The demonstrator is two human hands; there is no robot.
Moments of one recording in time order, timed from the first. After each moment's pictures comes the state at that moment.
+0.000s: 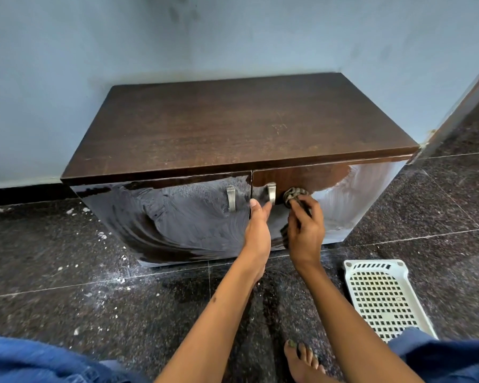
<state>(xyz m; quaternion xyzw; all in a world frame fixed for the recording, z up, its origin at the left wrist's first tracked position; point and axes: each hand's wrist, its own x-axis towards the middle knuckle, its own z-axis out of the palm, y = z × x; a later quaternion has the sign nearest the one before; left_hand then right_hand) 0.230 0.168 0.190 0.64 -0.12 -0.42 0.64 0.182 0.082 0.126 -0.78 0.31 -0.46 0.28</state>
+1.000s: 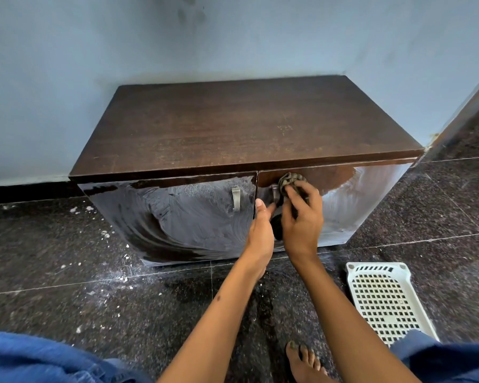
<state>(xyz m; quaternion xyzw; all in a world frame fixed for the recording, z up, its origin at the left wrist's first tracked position) 0.232 0.169 0.191 0.63 -0.12 -0.41 0.65 0.198 0.098 0.165 -0.78 0.28 -0.48 0.27</state>
